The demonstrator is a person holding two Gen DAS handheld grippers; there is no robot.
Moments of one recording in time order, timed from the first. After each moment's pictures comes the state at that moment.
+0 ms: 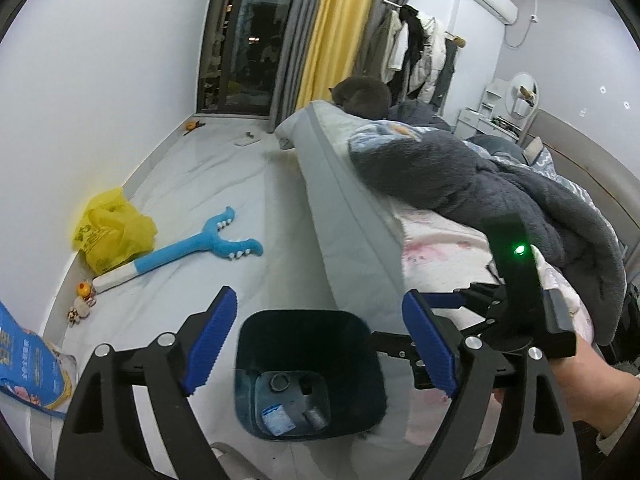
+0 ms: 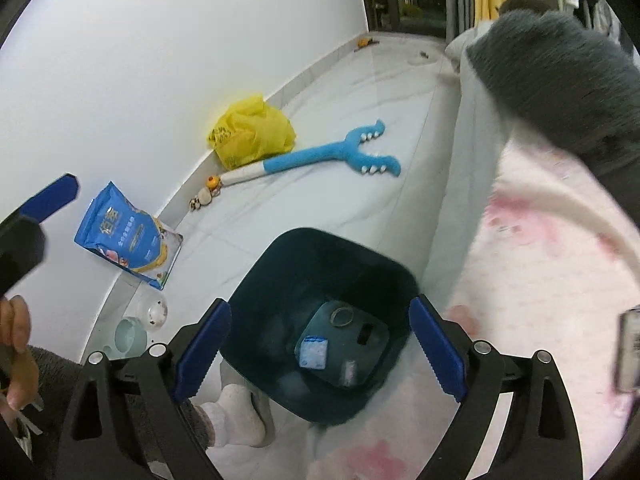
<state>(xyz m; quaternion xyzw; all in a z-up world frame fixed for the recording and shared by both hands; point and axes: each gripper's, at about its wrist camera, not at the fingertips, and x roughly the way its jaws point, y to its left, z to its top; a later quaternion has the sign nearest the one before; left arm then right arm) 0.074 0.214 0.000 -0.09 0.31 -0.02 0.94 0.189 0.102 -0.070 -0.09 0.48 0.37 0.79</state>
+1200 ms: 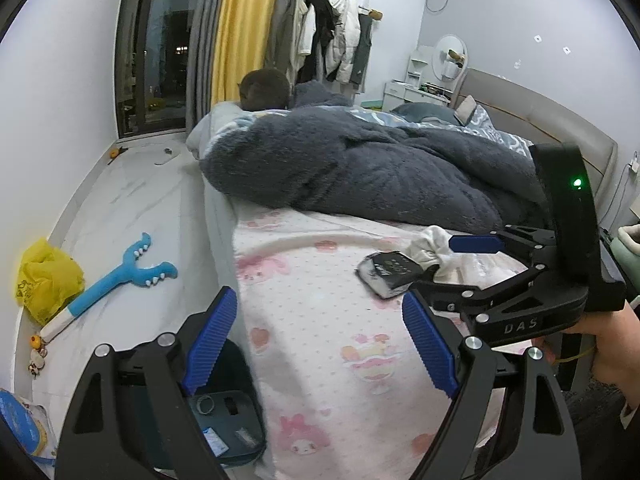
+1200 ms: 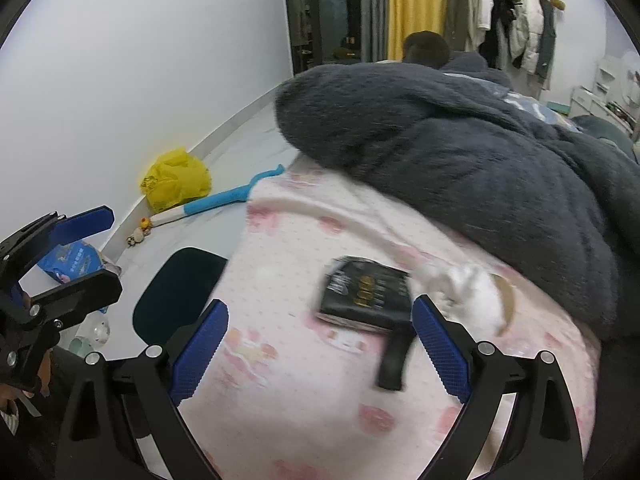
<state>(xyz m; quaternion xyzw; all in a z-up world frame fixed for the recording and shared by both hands) 0.120 0.042 0.009 -0.04 0.32 -0.13 0.94 0.204 -0.107 -0.008 -0.08 0.41 0.27 0.87</state>
